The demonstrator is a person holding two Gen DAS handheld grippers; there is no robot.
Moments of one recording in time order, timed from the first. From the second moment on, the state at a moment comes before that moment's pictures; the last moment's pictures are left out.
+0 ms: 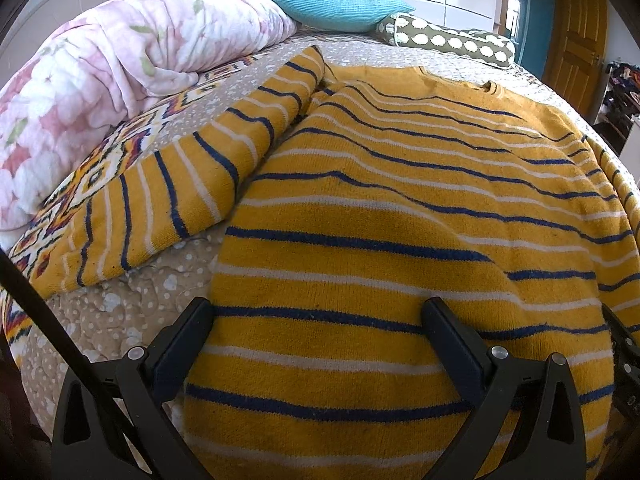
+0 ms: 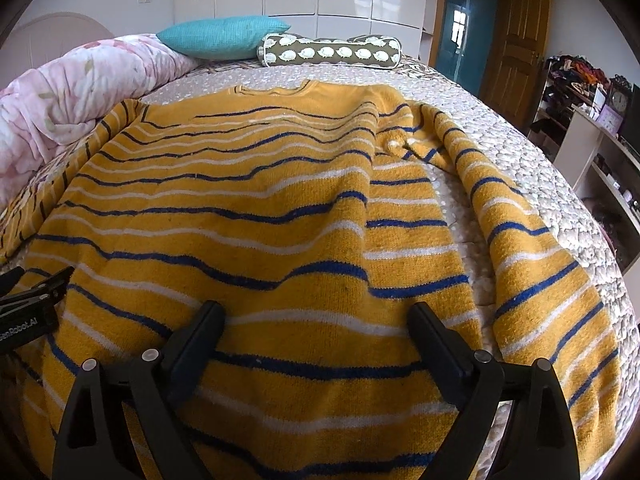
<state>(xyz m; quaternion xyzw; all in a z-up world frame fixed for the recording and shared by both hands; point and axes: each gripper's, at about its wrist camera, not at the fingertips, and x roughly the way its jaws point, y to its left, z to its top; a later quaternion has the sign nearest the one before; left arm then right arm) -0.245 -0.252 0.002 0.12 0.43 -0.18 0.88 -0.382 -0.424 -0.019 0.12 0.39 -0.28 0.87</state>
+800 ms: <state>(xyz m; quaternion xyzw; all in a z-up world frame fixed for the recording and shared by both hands) -0.247 -0.251 0.003 0.12 0.43 -0.17 0.88 -0.379 -0.421 -0.019 0.11 0.39 -0.29 0.87</state>
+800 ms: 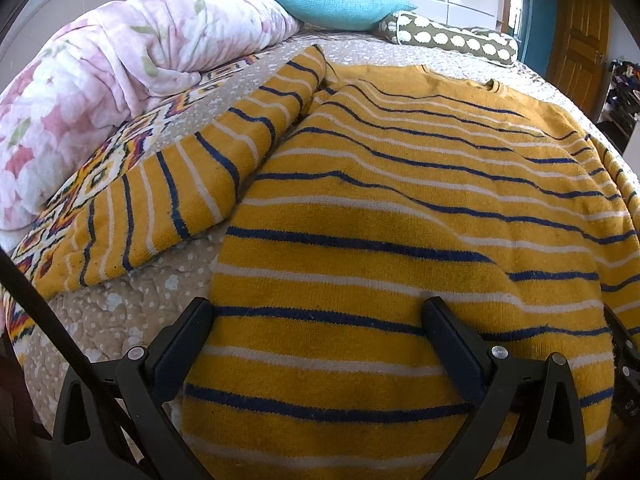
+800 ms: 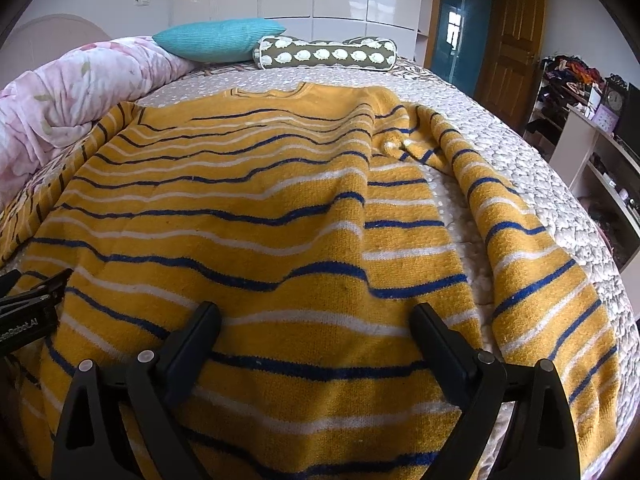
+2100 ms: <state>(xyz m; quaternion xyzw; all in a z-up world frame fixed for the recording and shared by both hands) -0.142 -0.035 0.027 -0.09 0.51 -0.13 0.84 -0.382 -0.417 -0.018 0.10 0.38 -0.31 0.87</state>
